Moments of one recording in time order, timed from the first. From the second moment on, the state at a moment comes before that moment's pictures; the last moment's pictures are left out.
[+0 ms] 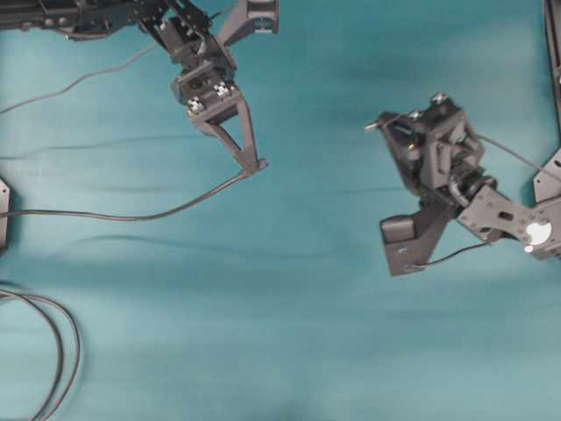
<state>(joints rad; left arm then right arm) 0.54 0.36 0.27 -1.40 1.46 0.75 0.32 -0.23 0.82 -1.29 1.00 0.46</state>
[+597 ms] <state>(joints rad) 0.50 0.40 0.26 -1.46 1.50 0.71 0.39 -0.13 0.72 -1.45 1.00 0.47</state>
